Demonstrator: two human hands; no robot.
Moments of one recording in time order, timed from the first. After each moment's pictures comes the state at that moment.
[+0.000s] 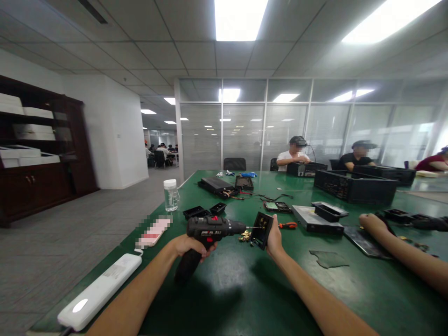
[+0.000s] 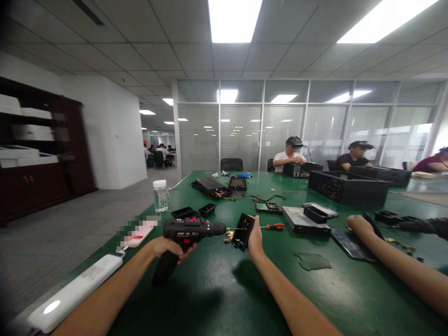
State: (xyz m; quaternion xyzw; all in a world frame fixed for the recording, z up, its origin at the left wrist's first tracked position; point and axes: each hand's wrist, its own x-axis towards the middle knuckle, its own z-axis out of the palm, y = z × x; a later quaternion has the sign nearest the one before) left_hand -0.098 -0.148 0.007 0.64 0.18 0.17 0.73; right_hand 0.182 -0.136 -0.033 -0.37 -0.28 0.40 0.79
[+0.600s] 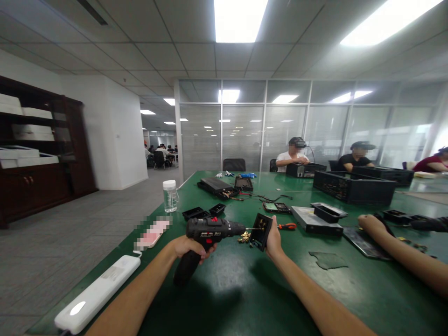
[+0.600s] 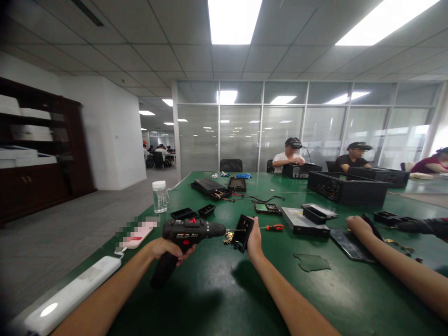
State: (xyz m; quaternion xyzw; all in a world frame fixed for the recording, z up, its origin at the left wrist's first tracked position) left_hand -0.098 -0.148 0.007 0.63 0.19 0.17 0.73; right_hand 0.185 -0.133 -0.039 -0.38 -0.30 0.38 0.79
